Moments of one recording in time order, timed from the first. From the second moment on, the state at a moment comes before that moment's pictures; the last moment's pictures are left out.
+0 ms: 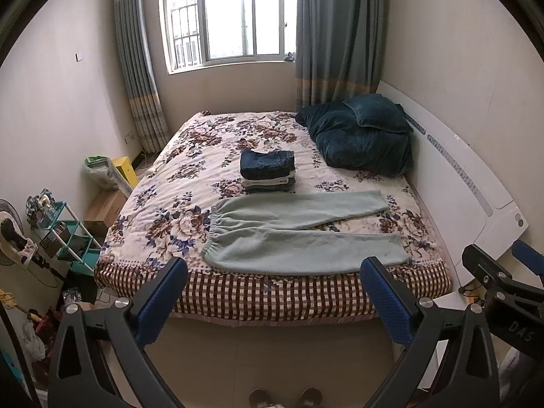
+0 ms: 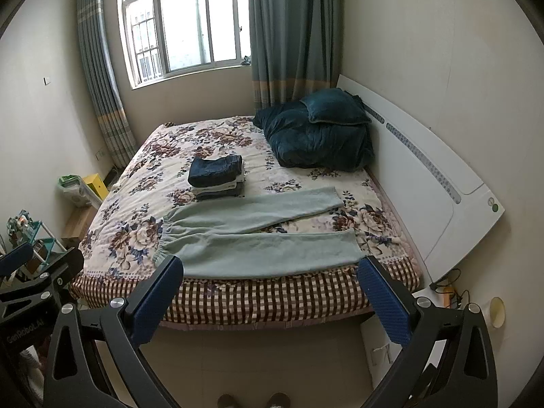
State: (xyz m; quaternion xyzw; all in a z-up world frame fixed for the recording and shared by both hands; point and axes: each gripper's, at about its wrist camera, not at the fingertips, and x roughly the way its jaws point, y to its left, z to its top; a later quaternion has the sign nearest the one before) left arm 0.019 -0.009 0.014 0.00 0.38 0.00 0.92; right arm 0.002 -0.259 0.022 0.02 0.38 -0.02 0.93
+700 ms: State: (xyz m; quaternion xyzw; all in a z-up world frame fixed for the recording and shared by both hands) left arm 0.027 -0.019 0.021 0.01 0.38 0.00 0.93; right arm 0.002 -0.258 0.025 0.01 0.37 -0.02 0.93
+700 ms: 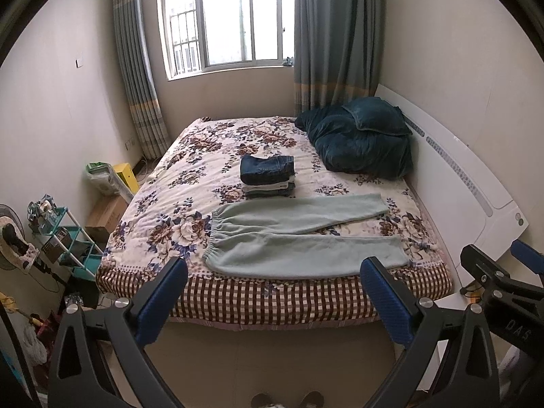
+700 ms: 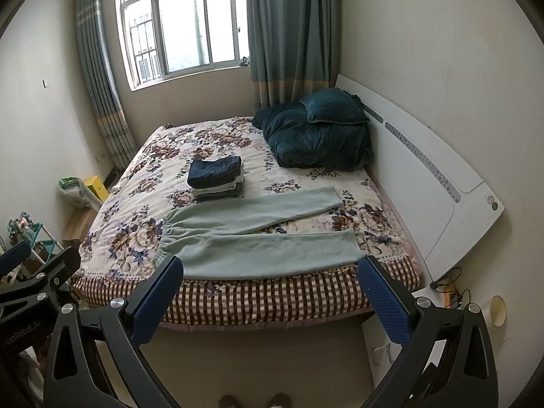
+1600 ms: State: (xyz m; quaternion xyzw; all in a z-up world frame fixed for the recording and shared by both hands) left arm 0.020 -0.022 0.028 0.01 0.36 0.00 0.93; right arm -0.003 -0.264 0.033 0.02 0.36 -0.03 0.93
